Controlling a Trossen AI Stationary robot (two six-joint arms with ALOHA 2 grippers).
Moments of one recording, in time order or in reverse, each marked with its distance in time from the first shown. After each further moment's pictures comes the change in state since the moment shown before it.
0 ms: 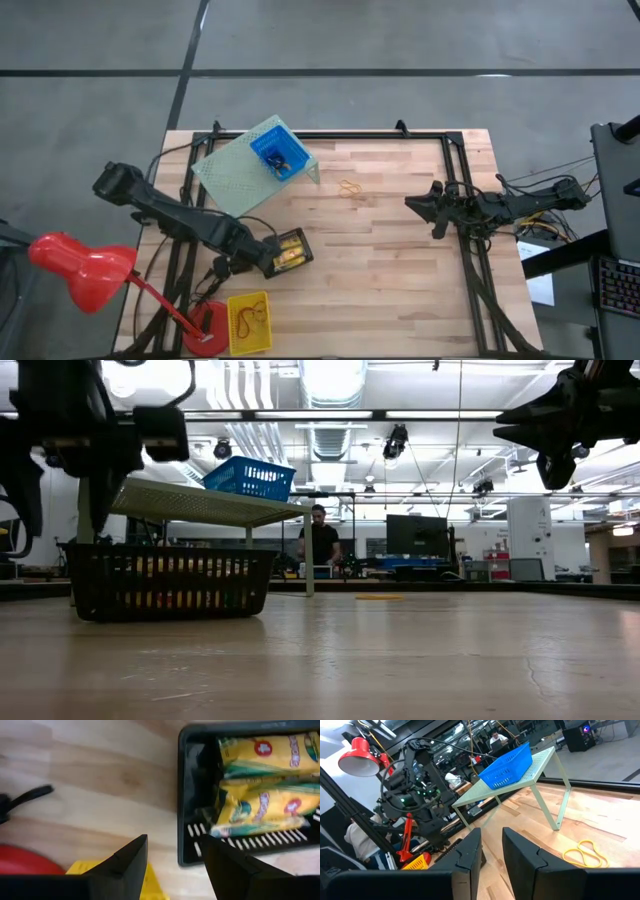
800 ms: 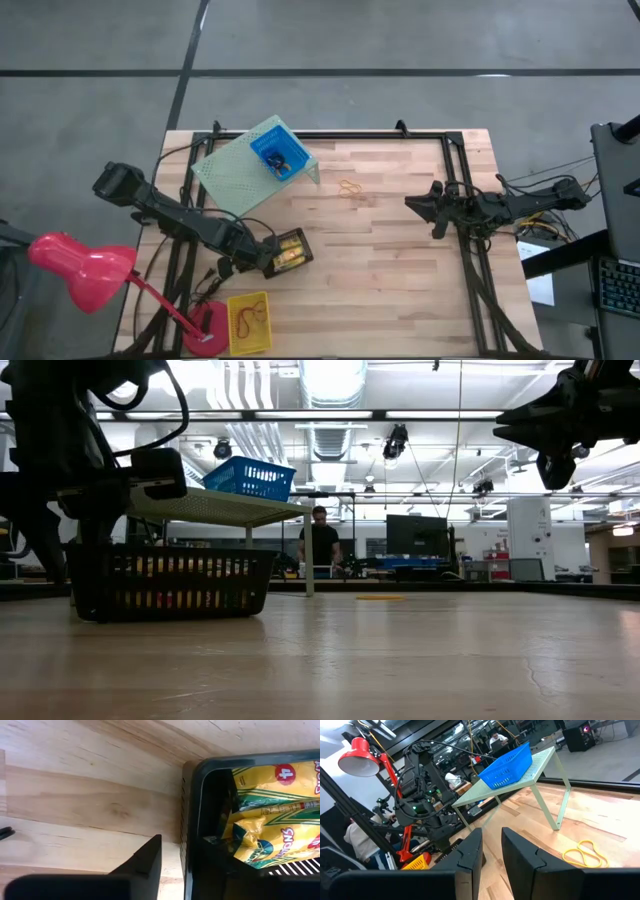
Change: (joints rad) left arm 0.009 -0.001 -0.185 0.247 -0.042 0.014; right arm 0.000 0.000 0.000 0.000 0.000 0.000
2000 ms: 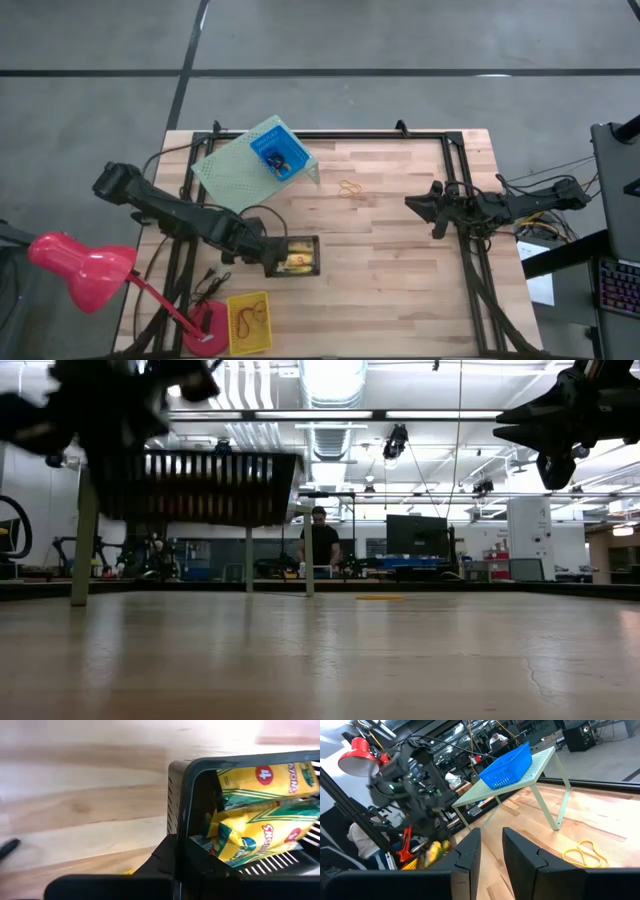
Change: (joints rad) left arm 0.013 -0.005 0.288 -0.265 -0.071 0.373; right arm 0.000 0.000 0.000 0.000 0.000 0.000
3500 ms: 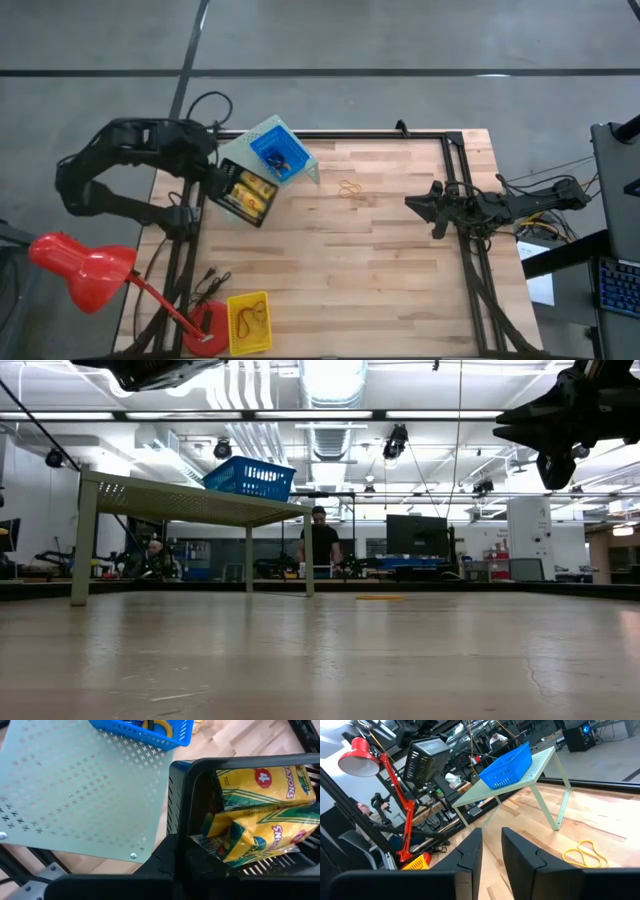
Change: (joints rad) left arm 0.592 -0.308 0.608 -0.749 0.057 1.200; right arm 0.000 0.000 0.000 0.000 0.000 0.000
